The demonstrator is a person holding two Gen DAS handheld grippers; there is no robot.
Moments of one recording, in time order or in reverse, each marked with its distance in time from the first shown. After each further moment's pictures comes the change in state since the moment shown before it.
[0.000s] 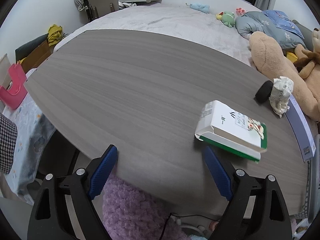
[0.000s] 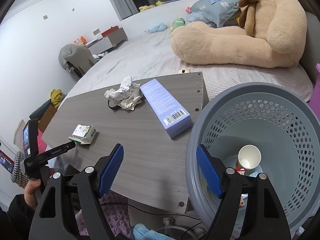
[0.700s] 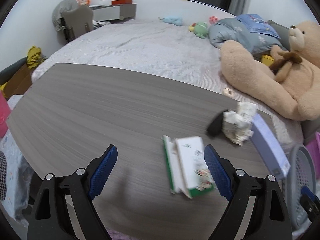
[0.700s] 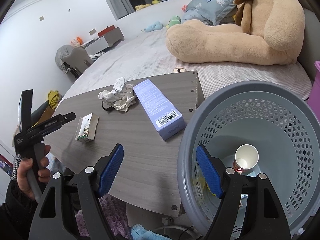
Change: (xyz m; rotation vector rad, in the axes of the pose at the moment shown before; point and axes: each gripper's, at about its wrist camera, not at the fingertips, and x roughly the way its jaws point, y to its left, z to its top) left arm -0.028 -0.066 0.039 0.102 -0.092 -0.158; right arm 0.005 -0.009 0.004 0.014 0.014 -0.008
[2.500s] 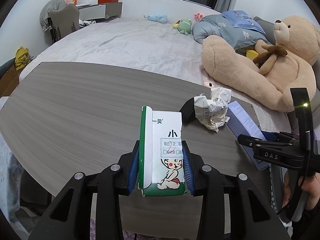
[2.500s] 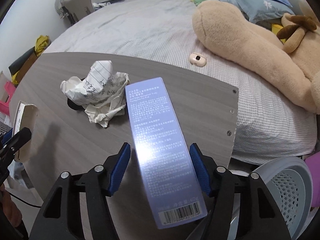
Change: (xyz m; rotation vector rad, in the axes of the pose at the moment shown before) left arm -0.004 -0.024 -0.016 0.030 0.004 -0.074; right arm 0.142 0.041 0.080 -0.292 0.293 -0.141
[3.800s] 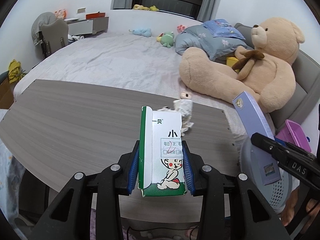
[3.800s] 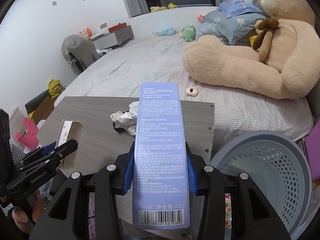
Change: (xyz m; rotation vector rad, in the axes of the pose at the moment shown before) left arm -0.063 -0.040 -0.010 0.066 -0.099 -0.093; right arm -0.133 -0.001 -0.064 0.160 -0.318 0.081
